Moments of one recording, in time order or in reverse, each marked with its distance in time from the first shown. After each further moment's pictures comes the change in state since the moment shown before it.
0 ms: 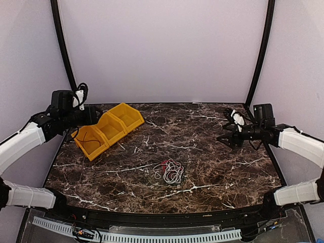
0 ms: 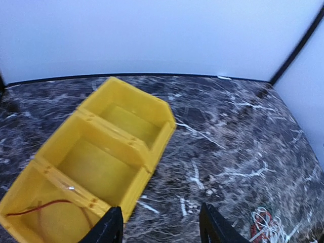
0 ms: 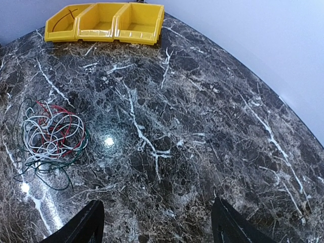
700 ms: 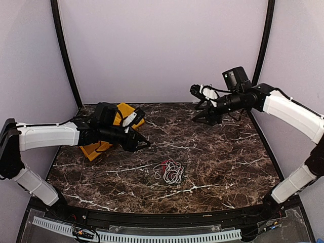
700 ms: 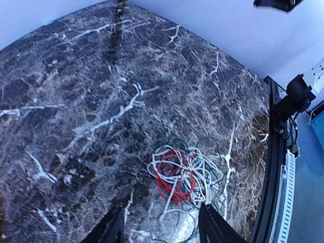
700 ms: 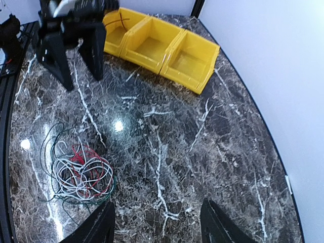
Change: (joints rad) left arm -0.357 0.369 0.053 0.210 0.483 0.228; right arm 0.342 0.325 0.654 -0.426 0.148 -0.103
